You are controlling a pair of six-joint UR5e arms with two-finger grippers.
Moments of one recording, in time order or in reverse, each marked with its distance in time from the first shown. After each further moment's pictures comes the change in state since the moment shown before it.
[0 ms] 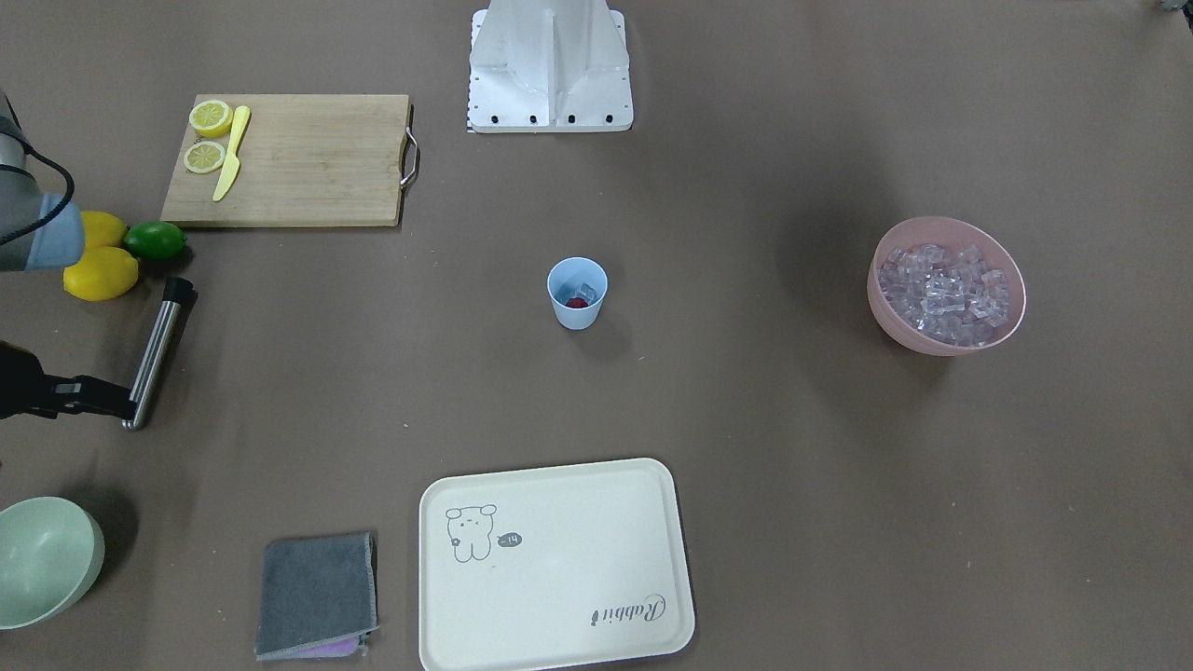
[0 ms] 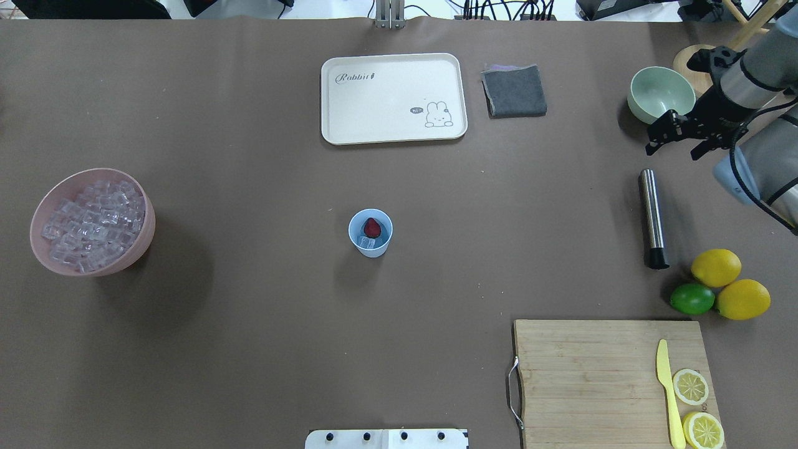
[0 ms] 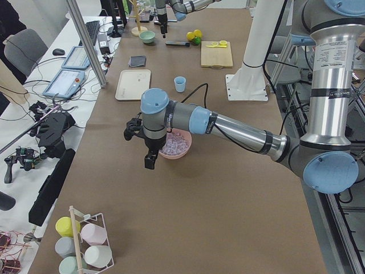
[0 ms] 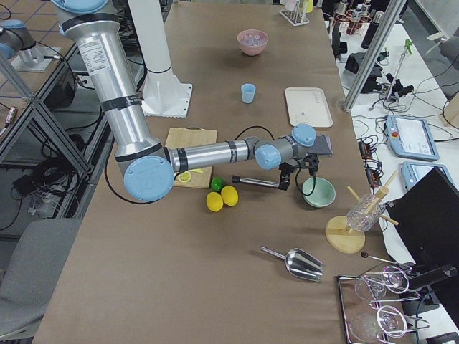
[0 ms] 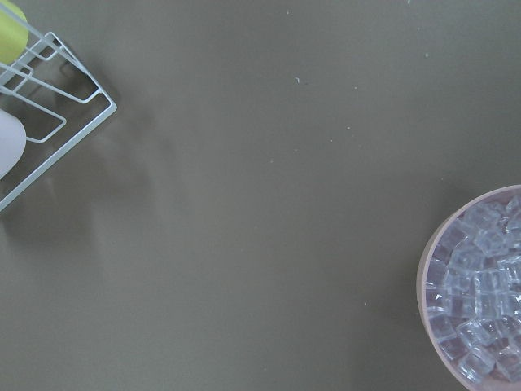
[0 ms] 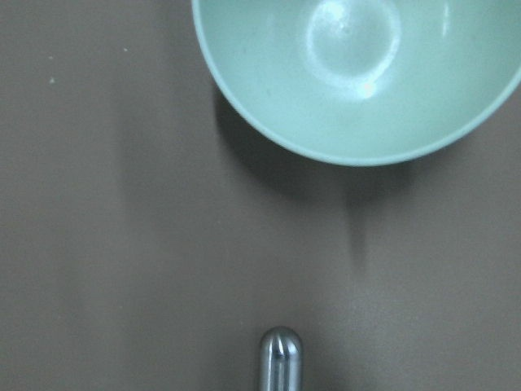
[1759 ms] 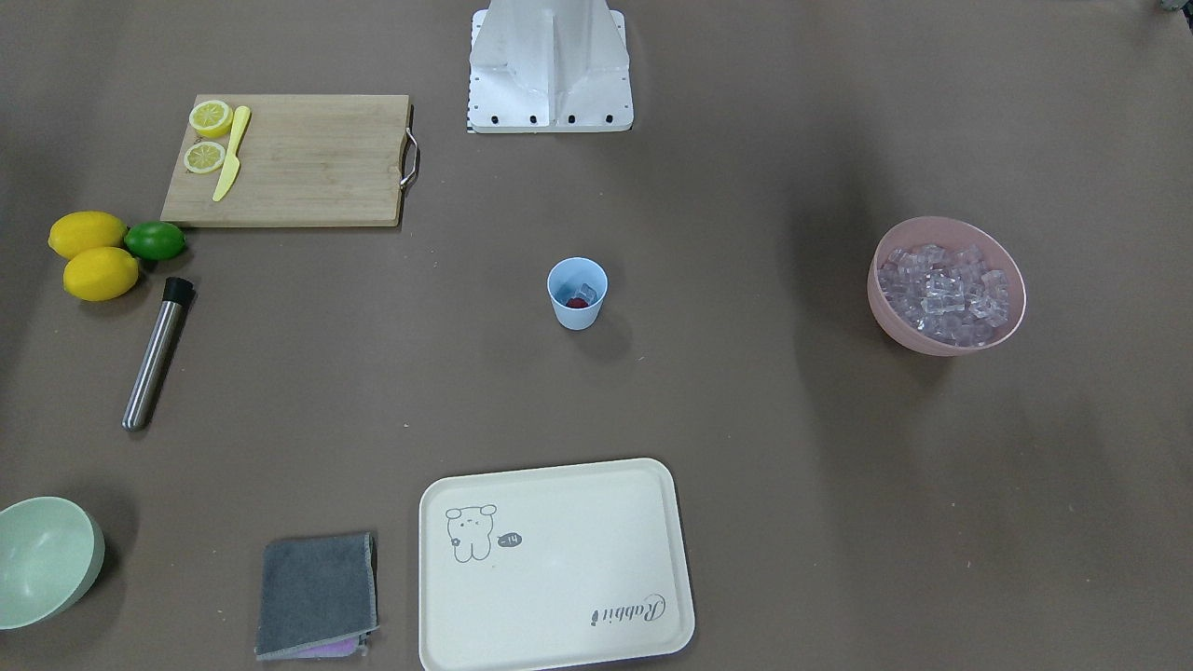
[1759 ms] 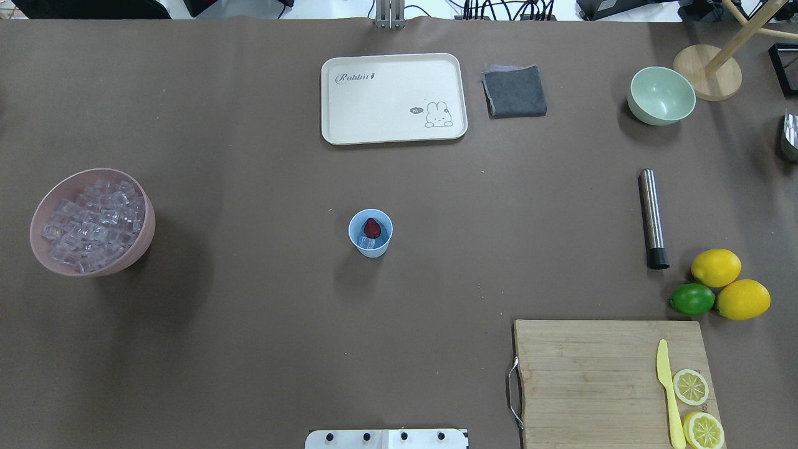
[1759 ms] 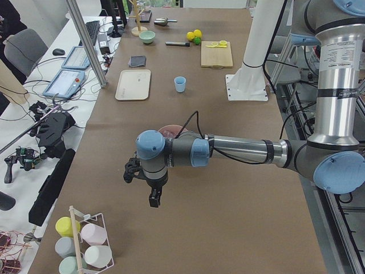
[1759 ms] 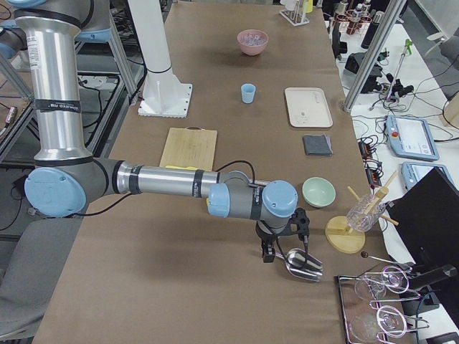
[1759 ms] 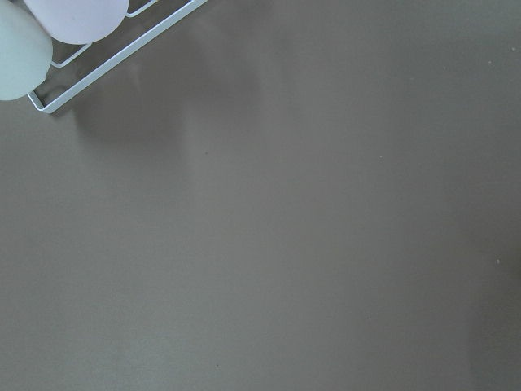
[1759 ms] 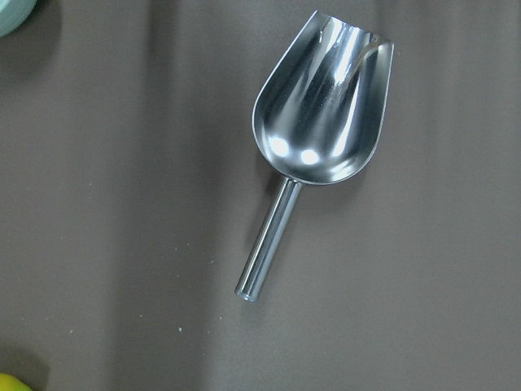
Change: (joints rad) left arm -0.084 0.024 0.206 -0.036 0.006 0.080; right arm 0.439 -0.241 0.110 -0.292 -0.037 -0.733
